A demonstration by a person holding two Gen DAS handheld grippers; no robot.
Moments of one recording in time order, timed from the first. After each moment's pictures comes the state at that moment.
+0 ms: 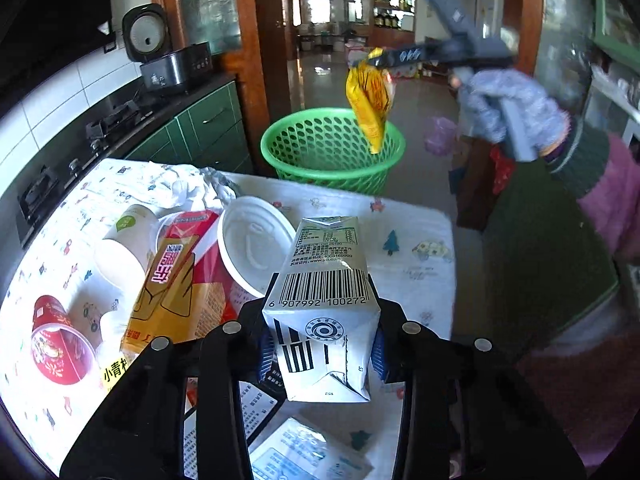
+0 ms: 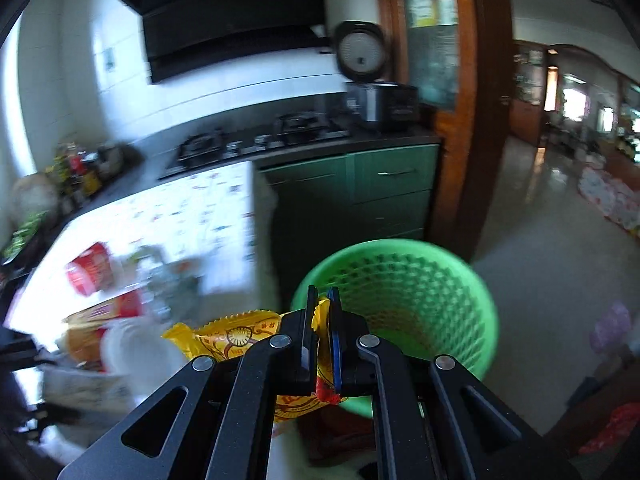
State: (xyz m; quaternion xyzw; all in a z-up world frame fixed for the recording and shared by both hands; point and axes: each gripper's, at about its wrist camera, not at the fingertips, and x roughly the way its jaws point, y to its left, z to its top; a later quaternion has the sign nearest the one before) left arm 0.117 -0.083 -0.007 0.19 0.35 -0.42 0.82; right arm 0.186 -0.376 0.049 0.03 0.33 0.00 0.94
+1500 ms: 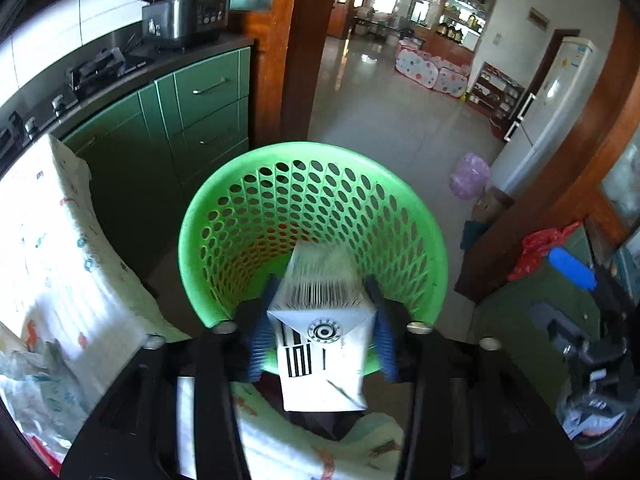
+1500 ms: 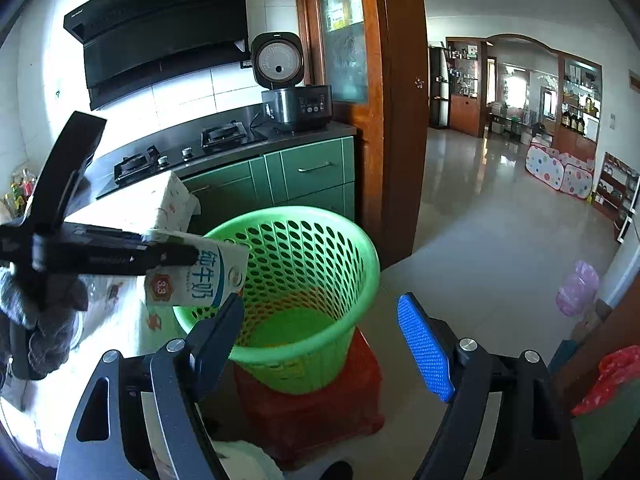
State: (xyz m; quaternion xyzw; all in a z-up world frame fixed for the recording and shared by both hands) left arm 0.270 -0.321 -0.048 0.08 0.44 -0.35 0.82; right arm 0.098 -0.479 -0.007 0.07 0.30 -0.08 0.95
